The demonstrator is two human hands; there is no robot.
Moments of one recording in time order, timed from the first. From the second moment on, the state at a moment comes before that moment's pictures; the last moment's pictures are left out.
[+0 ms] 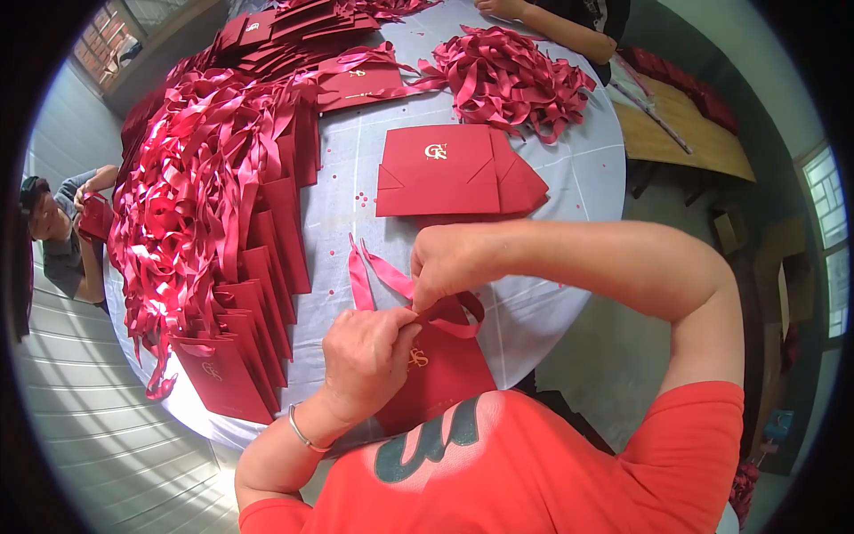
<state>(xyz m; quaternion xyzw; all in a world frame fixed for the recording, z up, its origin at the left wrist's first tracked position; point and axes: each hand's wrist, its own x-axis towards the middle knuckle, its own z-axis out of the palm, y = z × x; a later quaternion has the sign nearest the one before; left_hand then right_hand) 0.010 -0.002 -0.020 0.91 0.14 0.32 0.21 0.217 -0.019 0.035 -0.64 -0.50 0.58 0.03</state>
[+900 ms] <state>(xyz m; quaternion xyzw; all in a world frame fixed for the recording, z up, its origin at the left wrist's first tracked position) 0.007 0.005 -0.028 0.90 0.17 0.26 0.31 0.202 0.025 -0.016 -0.72 -0.64 0.16 0.23</state>
